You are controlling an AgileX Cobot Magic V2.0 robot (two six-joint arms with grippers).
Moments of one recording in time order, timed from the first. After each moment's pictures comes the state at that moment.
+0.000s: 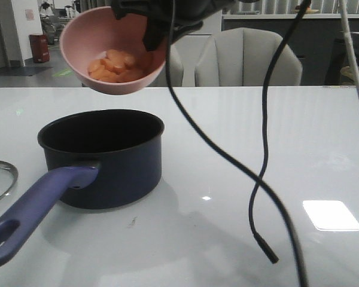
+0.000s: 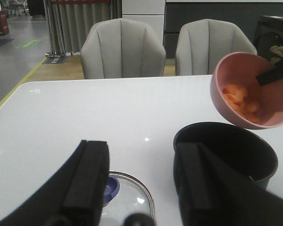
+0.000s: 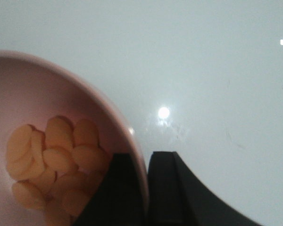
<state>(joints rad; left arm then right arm) -0.17 0.12 -0.33 0.05 0.38 -0.08 0.64 1.85 -1.55 -0.10 0.34 0.14</state>
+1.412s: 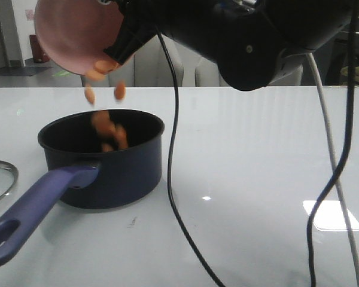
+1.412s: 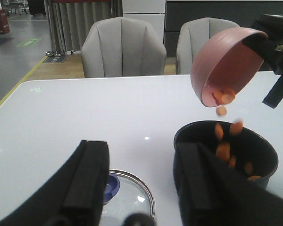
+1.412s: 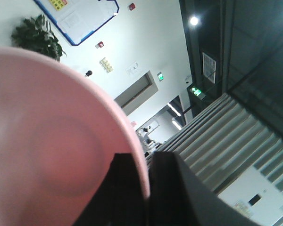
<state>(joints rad) -0.17 0.12 -0.33 0.05 0.38 -0.08 0.66 1.97 -1.16 -0.10 -1.12 -0.83</state>
